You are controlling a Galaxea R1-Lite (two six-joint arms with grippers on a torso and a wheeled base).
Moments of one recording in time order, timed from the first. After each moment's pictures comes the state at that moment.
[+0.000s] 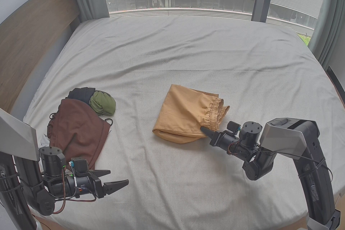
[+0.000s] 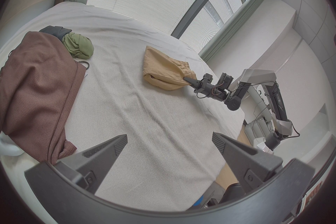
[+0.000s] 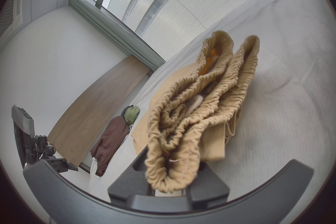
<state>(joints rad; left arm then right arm) -0.15 2.12 -0.02 -1.55 -0.61 -0.12 0.36 2.69 -1.07 -1.54 0.38 0.59</state>
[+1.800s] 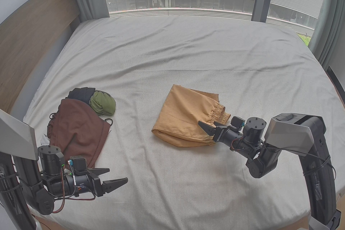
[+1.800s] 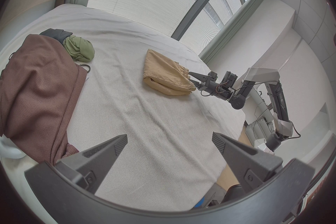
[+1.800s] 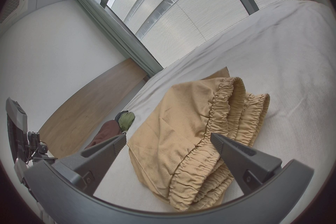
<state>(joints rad) -0.14 2.11 -0.03 -1.55 -0.61 -0.12 0.36 2.62 -1.02 -1.54 0.30 0.51</state>
